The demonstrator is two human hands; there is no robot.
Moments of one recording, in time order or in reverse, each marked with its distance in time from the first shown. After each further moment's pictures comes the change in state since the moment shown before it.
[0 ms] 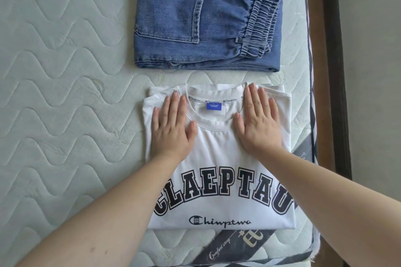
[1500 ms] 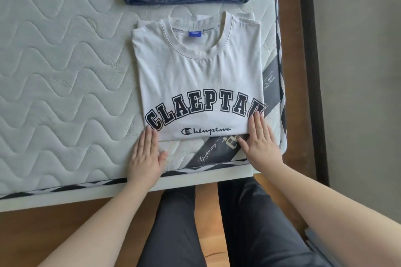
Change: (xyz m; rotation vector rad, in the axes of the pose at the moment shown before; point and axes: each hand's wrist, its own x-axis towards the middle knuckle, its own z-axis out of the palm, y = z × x) left_hand -0.274 -0.055 -0.002 -0.031 -0.350 0.059; right_hand -0.284 0.033 0.031 -0.004 -0.239 0.116
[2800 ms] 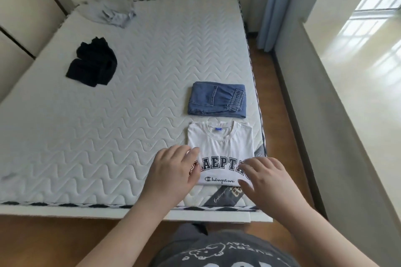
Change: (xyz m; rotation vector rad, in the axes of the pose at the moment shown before) left_hand -0.234 0.122 -0.372 0.113 0.727 0.268; right_hand -0.234 -0.093 -0.375 -0.113 0.466 -0.479
